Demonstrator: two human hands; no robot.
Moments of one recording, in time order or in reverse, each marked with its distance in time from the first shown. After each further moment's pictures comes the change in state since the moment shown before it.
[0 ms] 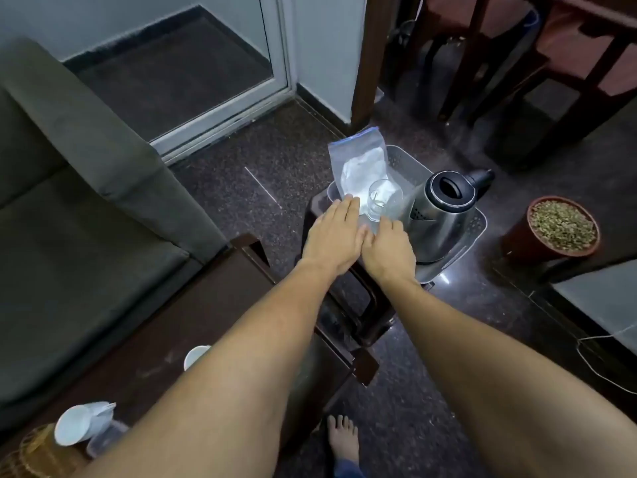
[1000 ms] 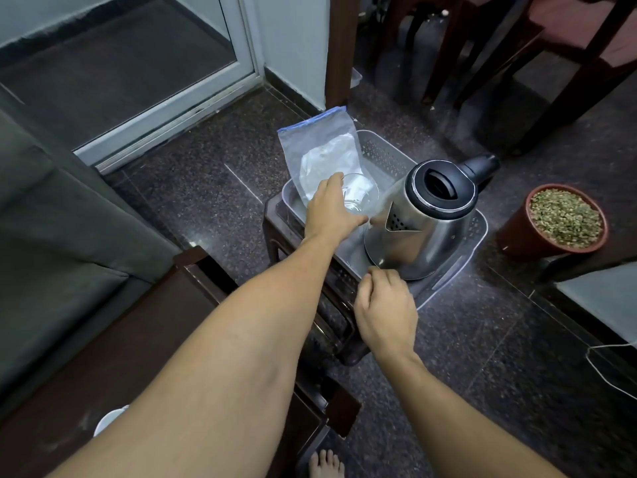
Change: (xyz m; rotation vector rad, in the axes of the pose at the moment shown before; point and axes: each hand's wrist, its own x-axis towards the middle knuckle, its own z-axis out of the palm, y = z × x) left_hand 0.144 0.006 0.108 -0.444 0.062 -0.309; right_hand 0.022 0.105 0.073 0.036 0.201 0.018
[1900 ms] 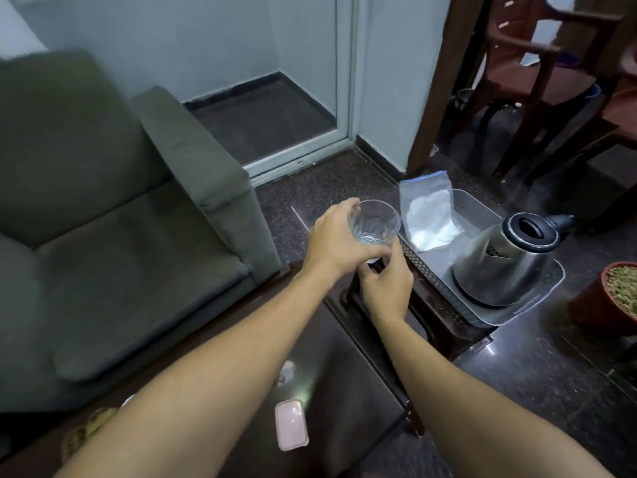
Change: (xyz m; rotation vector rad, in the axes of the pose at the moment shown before) left_hand -0.192 -0.033 -0.259 -0.088 0.240 0.033; right_hand -0.091 -0.196 -0.014 0.627 -0.028 -0.135
